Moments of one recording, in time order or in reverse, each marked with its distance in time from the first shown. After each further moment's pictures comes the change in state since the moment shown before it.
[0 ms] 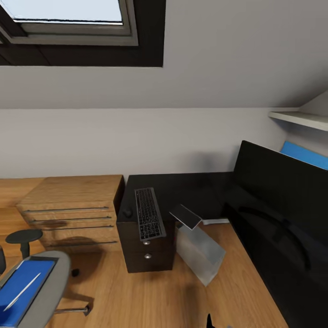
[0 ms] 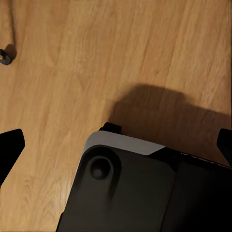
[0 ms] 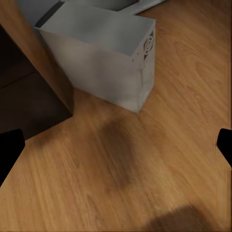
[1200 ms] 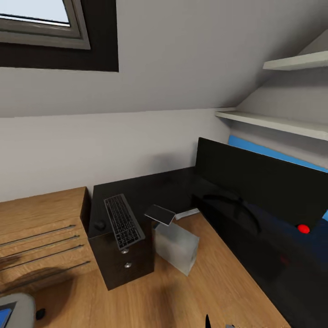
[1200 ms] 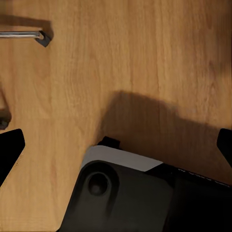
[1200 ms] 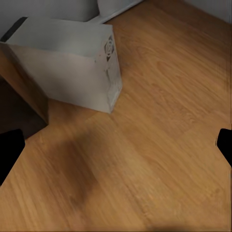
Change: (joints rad) left arm 0.000 0.003 0.002 0.002 0.001 -0.044 -0.001; right arm 0.006 -0.019 -0.006 0.000 0.129 -0.003 0.007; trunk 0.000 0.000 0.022
